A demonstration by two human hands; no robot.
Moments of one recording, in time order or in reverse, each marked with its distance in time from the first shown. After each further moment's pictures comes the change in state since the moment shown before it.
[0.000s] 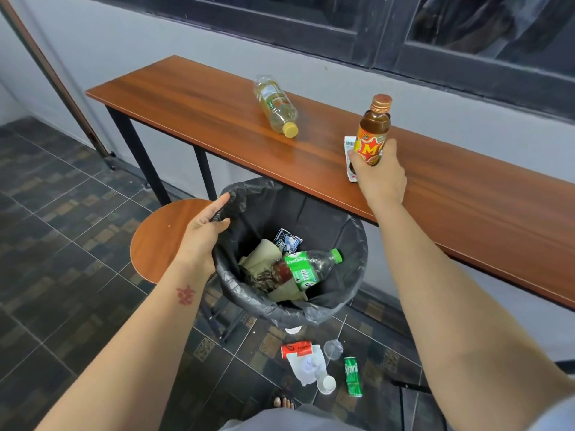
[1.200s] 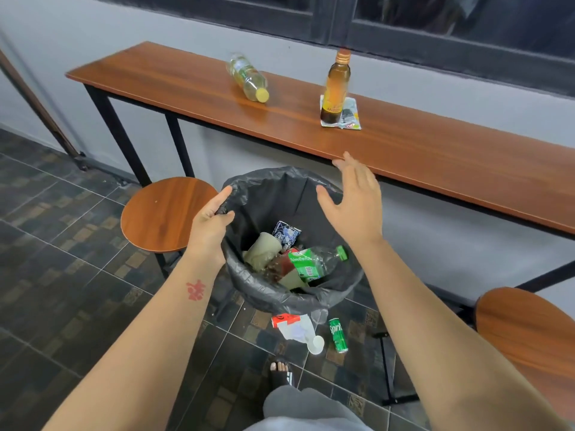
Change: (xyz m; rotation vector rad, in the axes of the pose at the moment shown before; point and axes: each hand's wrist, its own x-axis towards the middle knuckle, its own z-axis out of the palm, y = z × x) left_hand -0.119 -0.029 0.006 0.080 -0.070 0.092; right_hand -0.174 0.053 -0.056 -0.215 0.045 -0.406
